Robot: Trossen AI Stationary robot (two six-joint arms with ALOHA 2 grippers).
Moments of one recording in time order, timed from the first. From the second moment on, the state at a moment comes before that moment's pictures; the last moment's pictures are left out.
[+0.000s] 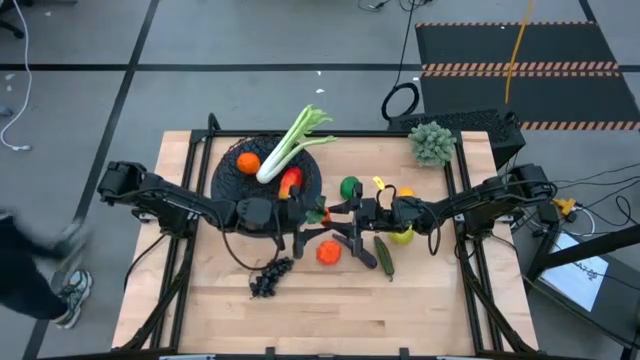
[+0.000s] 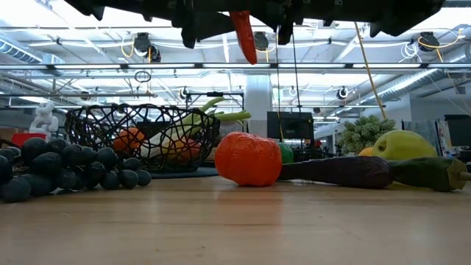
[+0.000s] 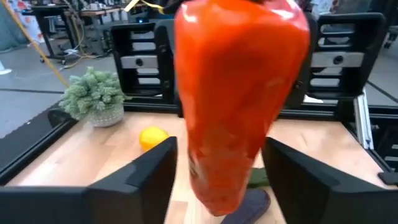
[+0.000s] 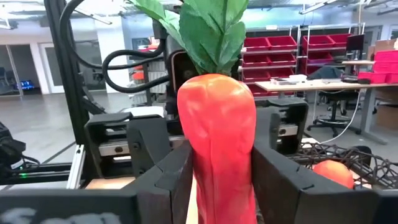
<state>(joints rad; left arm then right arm) -0.18 1.47 0.81 0.54 -0.25 -0.03 0.16 1.51 0.70 0.93 0.18 0.05</state>
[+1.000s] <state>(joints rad) -0.14 1.10 0.81 0.10 -0.41 0.08 0.20 1.23 0.70 0.44 0.19 0.08</state>
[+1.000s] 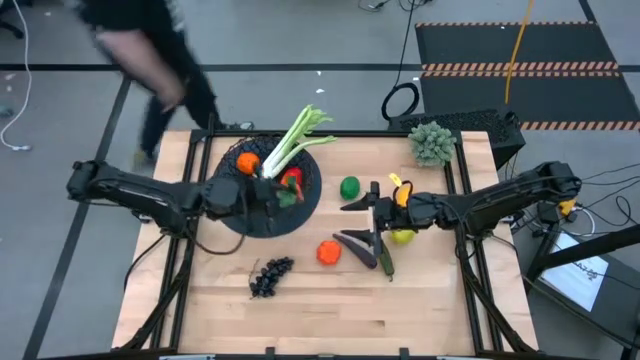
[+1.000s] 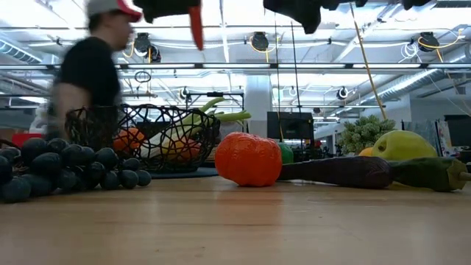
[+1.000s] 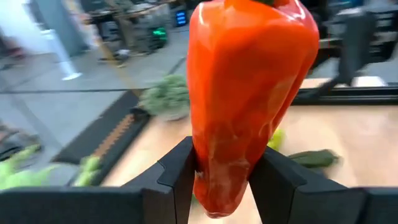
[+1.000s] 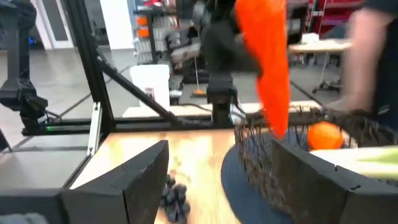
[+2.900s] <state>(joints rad) 0.64 1.11 0.48 0.18 -0.36 -0.32 0.21 1.22 0.70 0.35 0.18 0.08</state>
